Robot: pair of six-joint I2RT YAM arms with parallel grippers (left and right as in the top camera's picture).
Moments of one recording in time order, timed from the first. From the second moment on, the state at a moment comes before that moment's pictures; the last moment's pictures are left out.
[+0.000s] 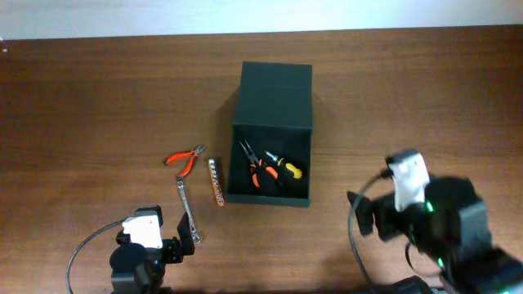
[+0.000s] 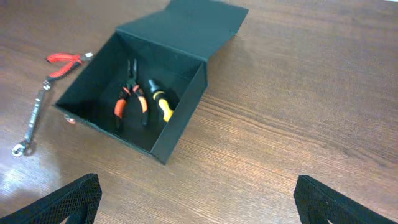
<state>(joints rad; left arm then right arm) 0.02 0.01 0.27 -0.80 0.03 -0.10 0.34 0.65 0.98 -1.02 -0.05 0.05</state>
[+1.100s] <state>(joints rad) 0.02 0.01 0.27 -0.83 0.03 -0.10 0.34 0.49 0.94 -1.04 -0.05 0.08</state>
